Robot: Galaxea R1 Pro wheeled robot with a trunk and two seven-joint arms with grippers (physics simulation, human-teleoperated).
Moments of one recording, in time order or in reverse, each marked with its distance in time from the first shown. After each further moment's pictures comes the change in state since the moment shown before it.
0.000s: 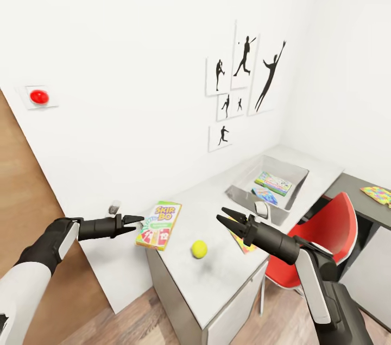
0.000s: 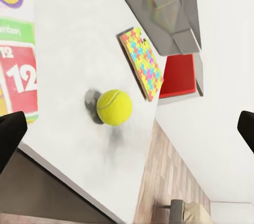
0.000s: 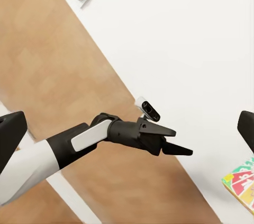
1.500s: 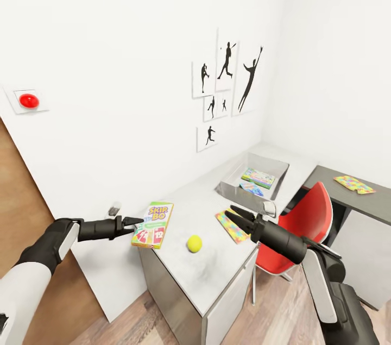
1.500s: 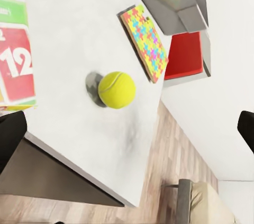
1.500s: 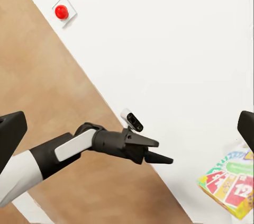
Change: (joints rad) left arm 0.000 0.000 0.001 0.007 -0.004 0.004 0.060; right arm 0.000 -0.012 -0.053 0.009 -0.008 -0.009 -0.021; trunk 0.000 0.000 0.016
